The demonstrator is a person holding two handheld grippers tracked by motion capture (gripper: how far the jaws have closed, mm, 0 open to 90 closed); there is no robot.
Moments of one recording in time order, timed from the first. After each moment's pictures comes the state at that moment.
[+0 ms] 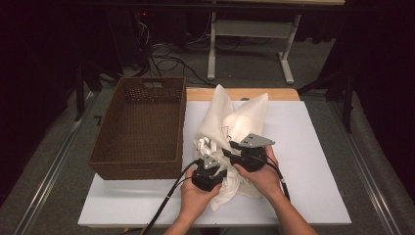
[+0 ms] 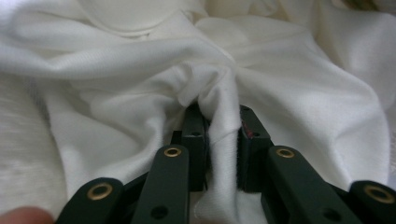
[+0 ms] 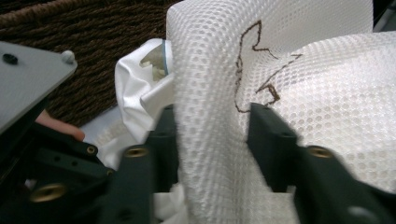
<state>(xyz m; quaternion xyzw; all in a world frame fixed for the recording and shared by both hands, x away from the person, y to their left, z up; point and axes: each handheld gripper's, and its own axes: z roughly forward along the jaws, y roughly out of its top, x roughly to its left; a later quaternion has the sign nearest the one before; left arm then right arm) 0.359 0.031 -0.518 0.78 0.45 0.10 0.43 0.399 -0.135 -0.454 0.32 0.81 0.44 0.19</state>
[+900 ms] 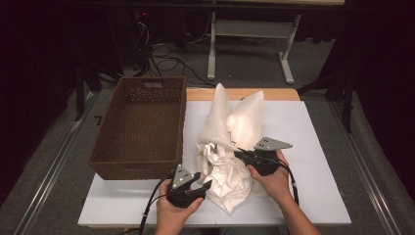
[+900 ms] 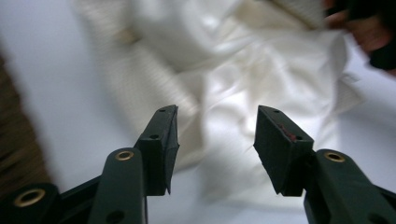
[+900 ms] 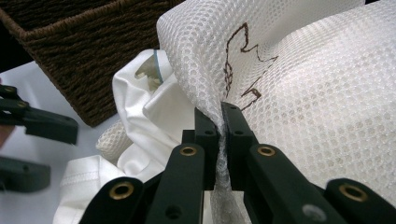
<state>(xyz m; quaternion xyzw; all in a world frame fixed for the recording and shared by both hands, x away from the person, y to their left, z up) 0.295 0.106 -0.499 0.74 0.46 0.15 0.45 0.392 -0.173 -0.458 0.33 0.80 0.49 0.14</state>
